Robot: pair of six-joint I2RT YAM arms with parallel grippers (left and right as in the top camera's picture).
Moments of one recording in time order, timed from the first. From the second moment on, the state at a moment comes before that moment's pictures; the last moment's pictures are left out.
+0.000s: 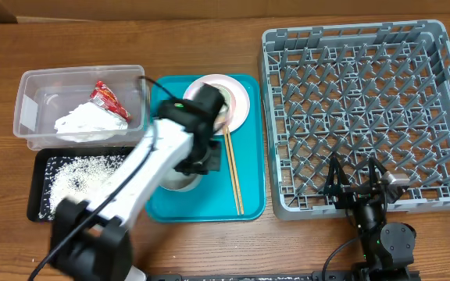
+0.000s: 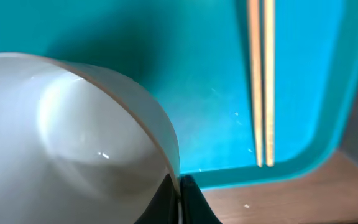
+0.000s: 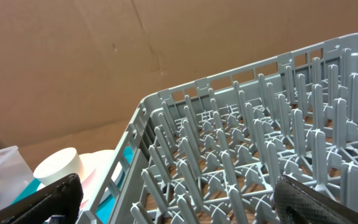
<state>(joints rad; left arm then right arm) -0.49 1.69 1.35 -1.22 0.05 -0.41 0.12 0.01 0.02 -0.03 0.00 0.33</state>
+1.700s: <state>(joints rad) -0.02 1.79 2.13 -1.45 -0.06 -0.44 0.15 1.16 1.20 -0.67 -0.49 0.42</state>
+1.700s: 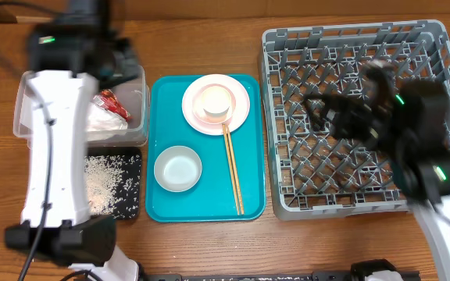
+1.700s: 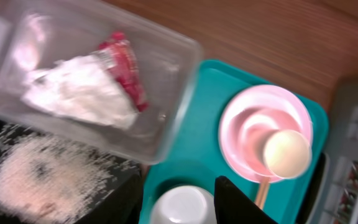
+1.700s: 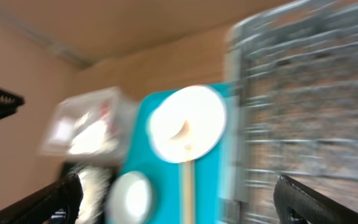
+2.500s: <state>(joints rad) 0.21 1.77 2.13 -1.52 -0.06 -0.43 0.83 1.60 1.19 -0.48 0.12 0.46</state>
